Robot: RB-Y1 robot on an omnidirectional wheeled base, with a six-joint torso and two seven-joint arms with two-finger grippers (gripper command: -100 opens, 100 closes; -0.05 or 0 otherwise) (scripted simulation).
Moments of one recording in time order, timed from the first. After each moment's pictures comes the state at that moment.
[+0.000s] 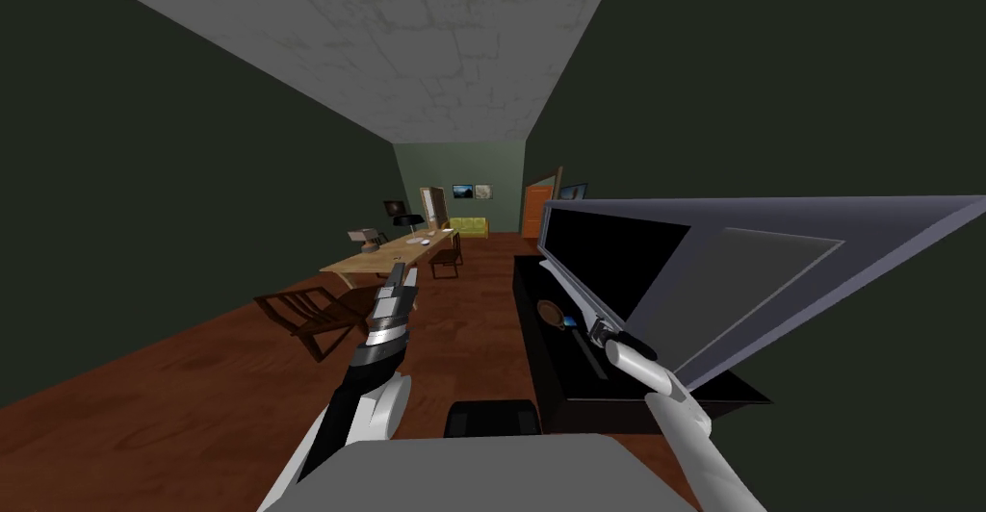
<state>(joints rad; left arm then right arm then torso) 0.52 -0.04 -0.06 -2.27 -0.06 -0.50 -0.10 0.00 -0.35 -0.44 -1.18 -0.41 0.43 -0.23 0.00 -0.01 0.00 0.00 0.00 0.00</state>
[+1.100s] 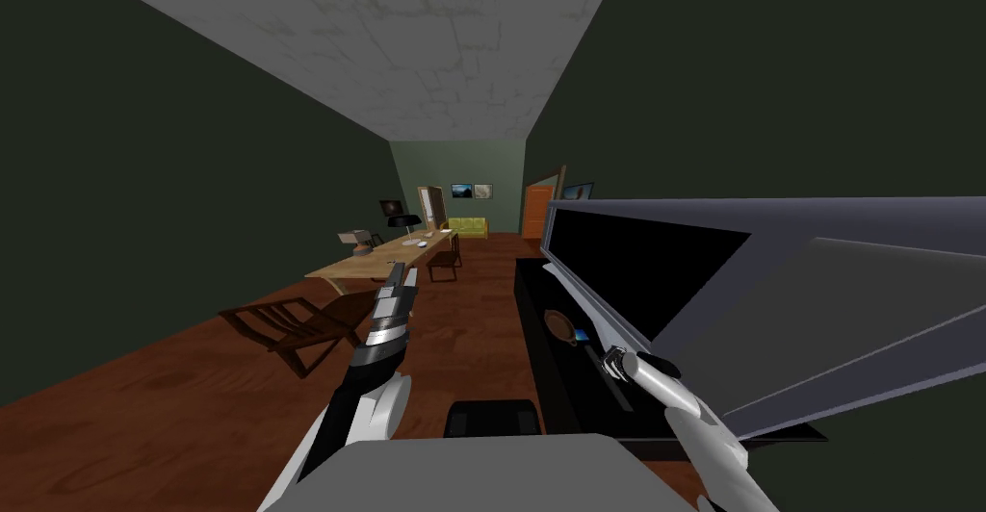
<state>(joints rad) 0.52 -0.04 -0.06 -2.27 -0.06 -0.50 -0.10 -0.01 -0.40 -0.52 -0.97 -0.53 0.62 -0.35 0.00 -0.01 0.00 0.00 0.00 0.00</state>
